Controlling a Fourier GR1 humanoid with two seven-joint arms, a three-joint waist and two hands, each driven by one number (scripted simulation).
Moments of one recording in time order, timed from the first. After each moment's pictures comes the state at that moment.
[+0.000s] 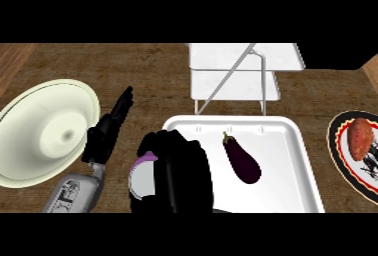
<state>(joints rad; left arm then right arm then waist) -0.23 0.16 -0.17 -1.40 -0.04 0.09 0.04 -0.65 -0.02 0.92 -1.71 0.94 -0.31 1.17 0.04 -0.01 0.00</state>
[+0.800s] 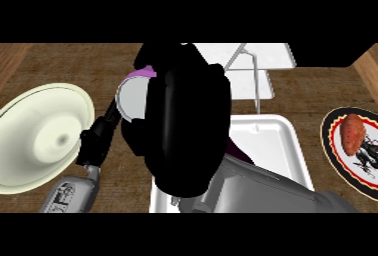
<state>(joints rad) -0.20 0.17 -0.14 -1.39 -0.04 0.09 0.01 -1.01 -0.02 0.63 -1.66 1.14 -0.18 1.25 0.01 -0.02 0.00</state>
